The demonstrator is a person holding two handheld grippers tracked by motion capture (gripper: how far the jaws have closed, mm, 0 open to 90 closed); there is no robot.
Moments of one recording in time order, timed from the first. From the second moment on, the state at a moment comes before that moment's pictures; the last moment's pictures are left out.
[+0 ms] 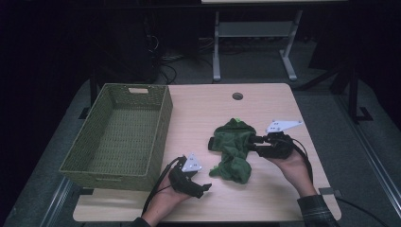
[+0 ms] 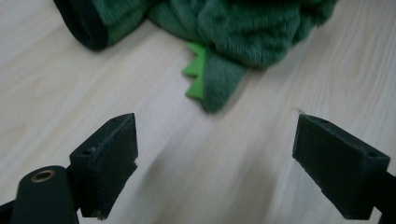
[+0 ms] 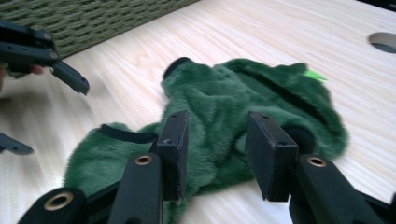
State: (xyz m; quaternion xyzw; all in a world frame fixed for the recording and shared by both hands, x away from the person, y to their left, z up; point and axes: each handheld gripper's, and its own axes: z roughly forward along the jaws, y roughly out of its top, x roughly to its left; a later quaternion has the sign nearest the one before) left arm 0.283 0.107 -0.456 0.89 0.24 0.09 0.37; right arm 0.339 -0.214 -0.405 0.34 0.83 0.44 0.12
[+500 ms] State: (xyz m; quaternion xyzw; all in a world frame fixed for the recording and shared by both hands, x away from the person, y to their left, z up) left arm 0.336 0.080 -0.413 0.88 0.22 0.11 0.40; right arm 0.368 -0.225 -0.391 0.36 0.82 0.43 0.13
